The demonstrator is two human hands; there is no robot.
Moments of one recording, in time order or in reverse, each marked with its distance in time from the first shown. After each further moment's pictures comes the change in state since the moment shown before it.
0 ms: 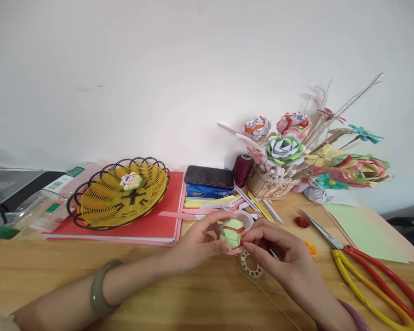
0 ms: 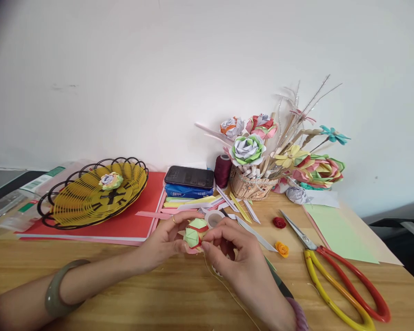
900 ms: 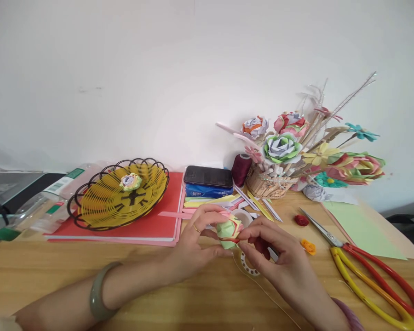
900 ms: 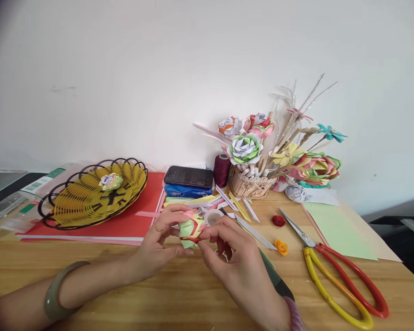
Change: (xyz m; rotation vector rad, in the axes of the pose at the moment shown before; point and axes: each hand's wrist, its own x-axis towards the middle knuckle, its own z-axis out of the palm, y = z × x) left_hand -0.009 -0.008 -0.001 0.421 0.120 0.442; right_hand -0.004 0.002 0.005 -0.129 0.065 -0.180
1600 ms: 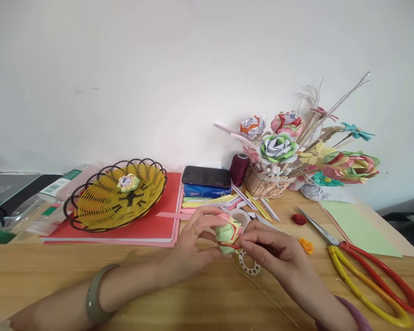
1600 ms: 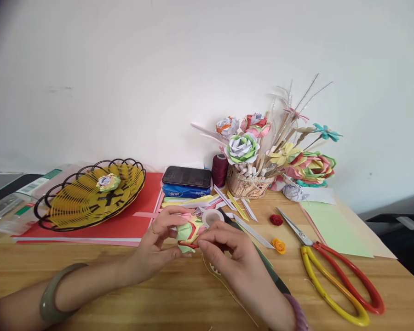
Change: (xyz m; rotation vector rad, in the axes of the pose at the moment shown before) left_hand -0.002 -0.001 -0.001 -0.012 -0.041 0.019; right_hand 0.003 -0.002 -0.010 0.161 -0.161 0.091
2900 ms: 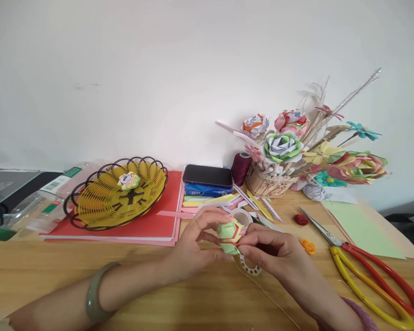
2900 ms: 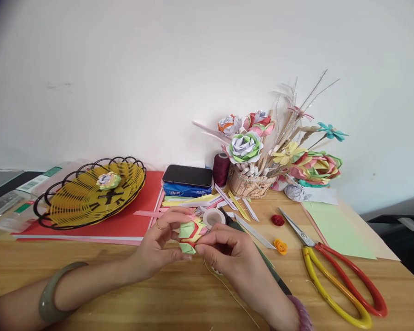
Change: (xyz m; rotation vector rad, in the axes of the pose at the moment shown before) left_hand 0.001 -0.002 0.002 -0.173 0.005 -0.150; right_hand 0.003 0.005 0.002 0.227 -0.065 0.233
